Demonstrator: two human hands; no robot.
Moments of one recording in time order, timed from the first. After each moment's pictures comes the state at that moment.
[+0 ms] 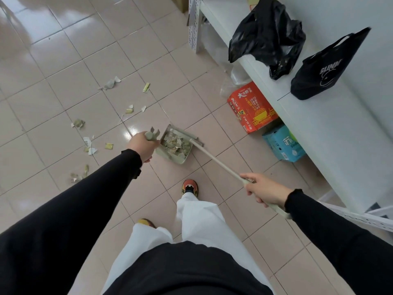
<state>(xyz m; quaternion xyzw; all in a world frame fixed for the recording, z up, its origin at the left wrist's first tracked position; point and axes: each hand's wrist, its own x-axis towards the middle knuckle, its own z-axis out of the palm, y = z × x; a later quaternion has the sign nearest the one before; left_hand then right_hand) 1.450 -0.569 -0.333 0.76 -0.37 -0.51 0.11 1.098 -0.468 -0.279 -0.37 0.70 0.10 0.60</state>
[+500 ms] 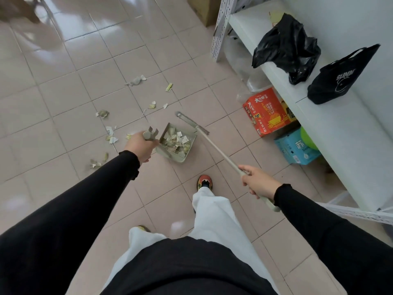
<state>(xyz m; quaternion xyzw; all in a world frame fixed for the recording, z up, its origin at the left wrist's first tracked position) 1.592 -0.448 -0.300 0.76 -0.38 -0.50 0.17 1.247 -0.385 -0.269 -0.43 0.72 0.05 0.54</state>
